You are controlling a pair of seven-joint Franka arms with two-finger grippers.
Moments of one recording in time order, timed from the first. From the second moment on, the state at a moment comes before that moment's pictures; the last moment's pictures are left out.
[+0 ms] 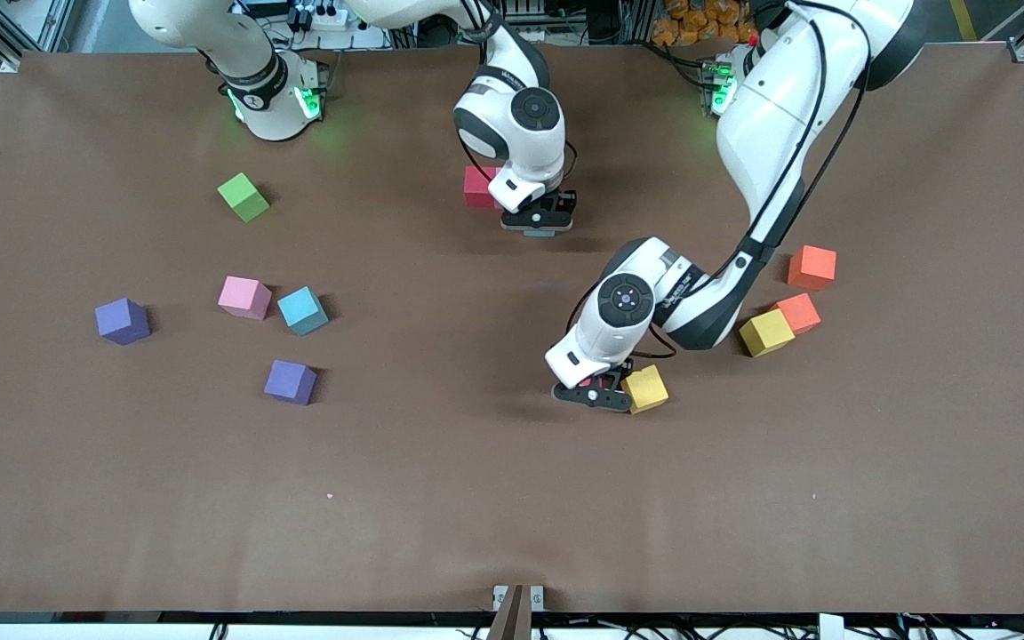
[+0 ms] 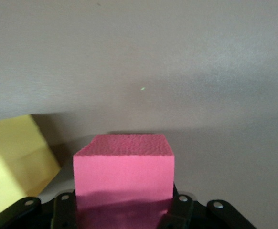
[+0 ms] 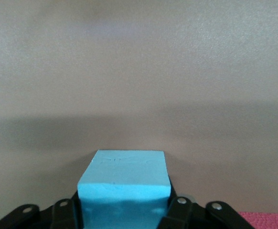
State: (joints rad) left arm -0.34 0.80 -0.31 -1.49 0.25 2.30 -0.58; right arm 1.10 0.60 -0.02 -1.85 0.12 2.46 1.05
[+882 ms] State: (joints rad) left arm -0.34 0.59 -0.36 -1.63 0.21 2.11 -0.87; right arm 1.09 0.48 -0.04 -1.85 0.12 2.35 1.07
